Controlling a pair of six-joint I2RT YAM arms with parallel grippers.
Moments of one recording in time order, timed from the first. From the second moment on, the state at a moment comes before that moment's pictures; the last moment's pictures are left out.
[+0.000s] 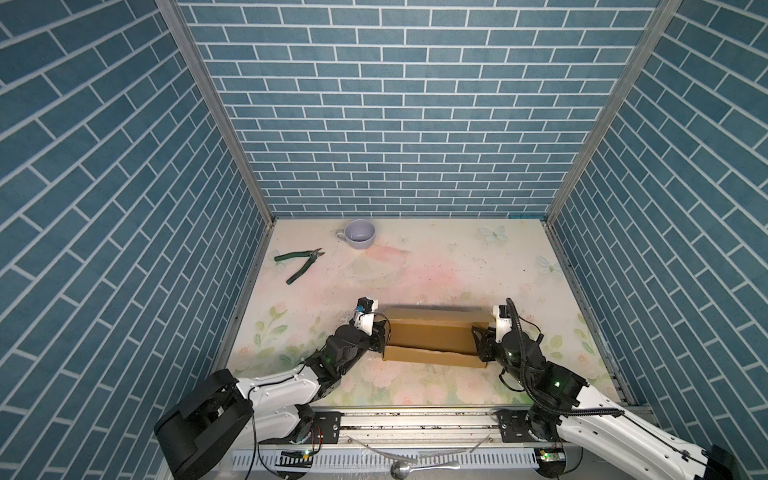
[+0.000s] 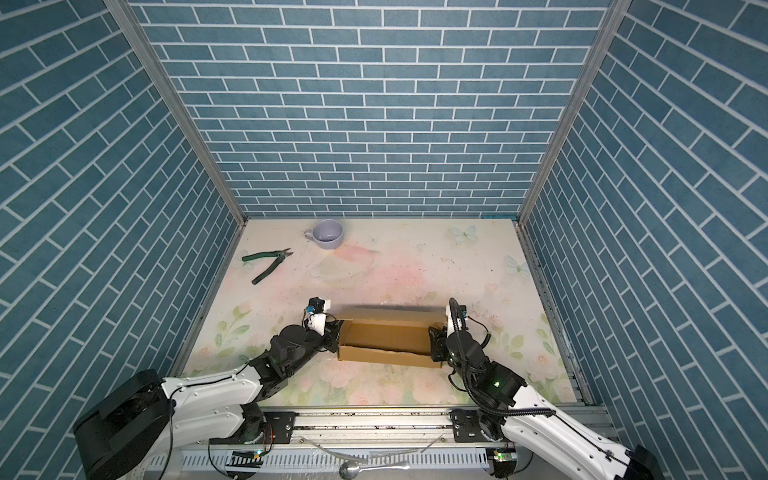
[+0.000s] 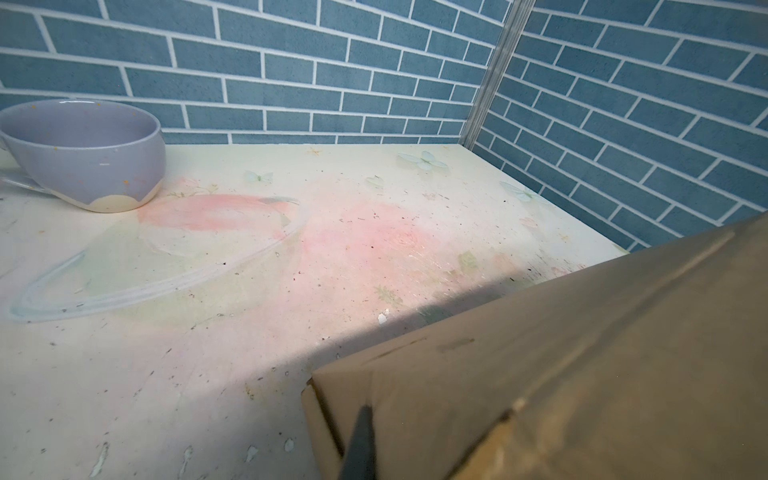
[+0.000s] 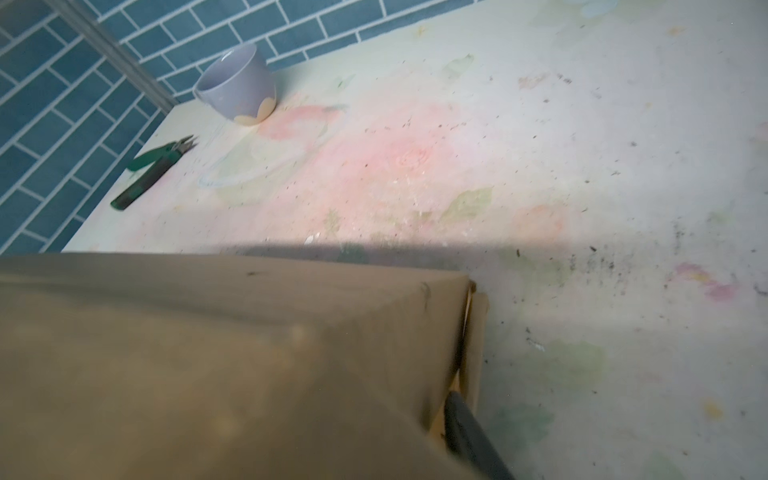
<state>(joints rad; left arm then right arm) -0.81 1.12 0.16 0.70 -0.16 -0.28 0.86 0.55 0.25 -0.27 0.27 0.60</state>
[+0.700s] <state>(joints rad) -0.83 1.24 0.10 0.94 -0.37 -0.17 0.86 0.53 0.53 -0.63 0.03 0.45</state>
